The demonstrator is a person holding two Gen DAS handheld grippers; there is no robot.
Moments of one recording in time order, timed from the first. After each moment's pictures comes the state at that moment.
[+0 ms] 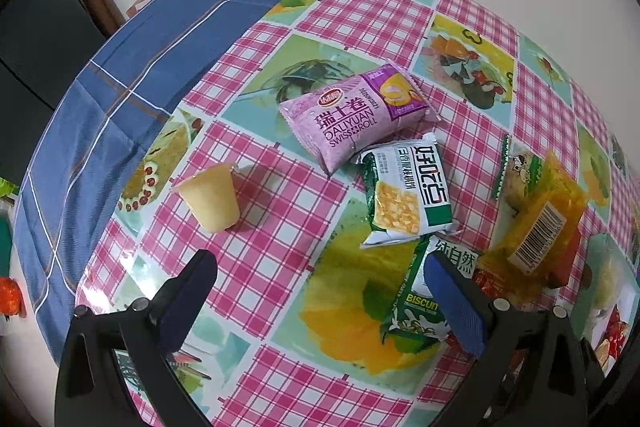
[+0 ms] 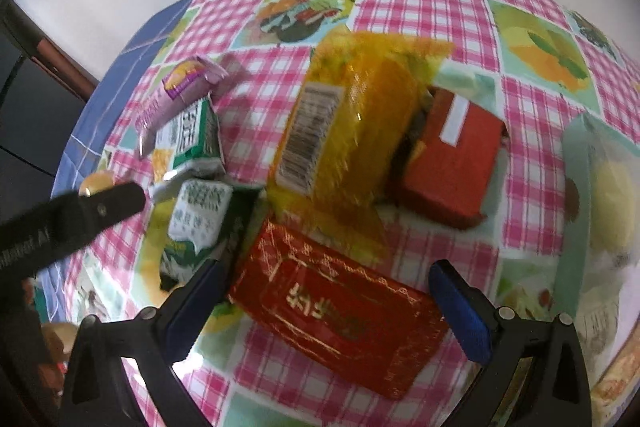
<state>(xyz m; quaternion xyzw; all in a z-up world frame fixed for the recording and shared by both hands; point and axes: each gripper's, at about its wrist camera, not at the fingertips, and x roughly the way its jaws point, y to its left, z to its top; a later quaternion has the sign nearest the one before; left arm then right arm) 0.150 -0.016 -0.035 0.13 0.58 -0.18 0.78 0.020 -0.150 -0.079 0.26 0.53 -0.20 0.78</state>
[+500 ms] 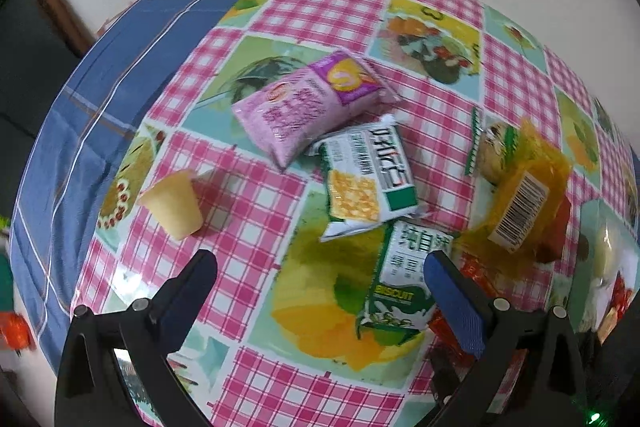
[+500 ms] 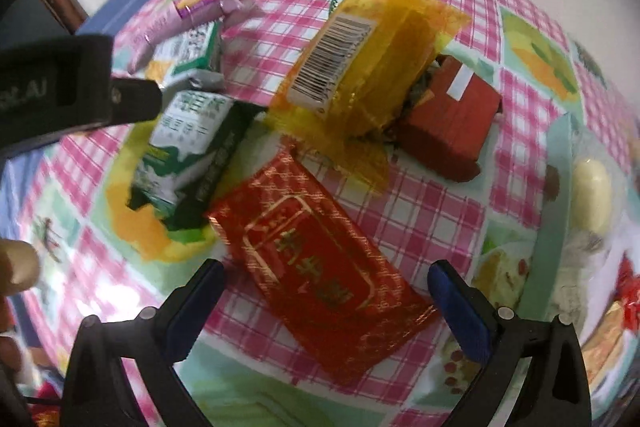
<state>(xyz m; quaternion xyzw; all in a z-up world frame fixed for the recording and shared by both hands) 0.135 -0.043 -0.043 0.17 0.57 -0.23 0.77 0.014 -0.122 -0.091 0.16 0.58 -0.22 0.77</state>
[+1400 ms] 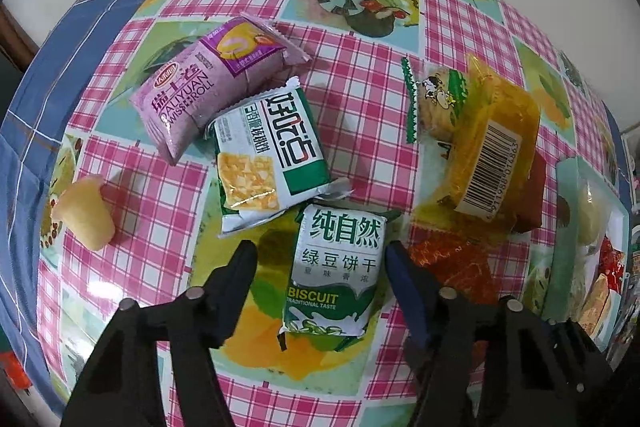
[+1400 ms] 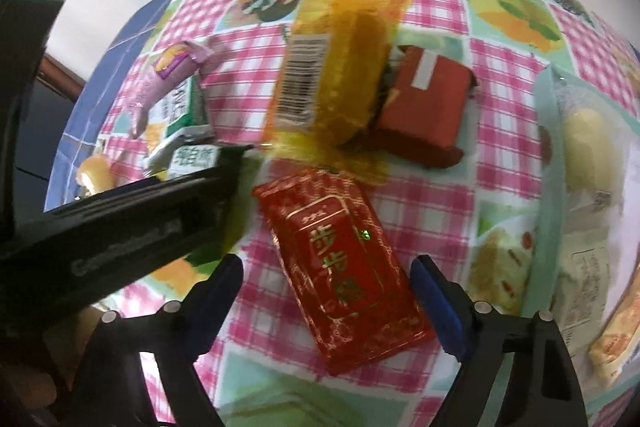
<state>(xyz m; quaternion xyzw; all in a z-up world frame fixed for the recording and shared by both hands) 0.119 -0.077 -0.066 0.18 0.60 -0.30 0.72 0.015 -0.132 -0.075 0.27 0.55 -0.21 0.76</state>
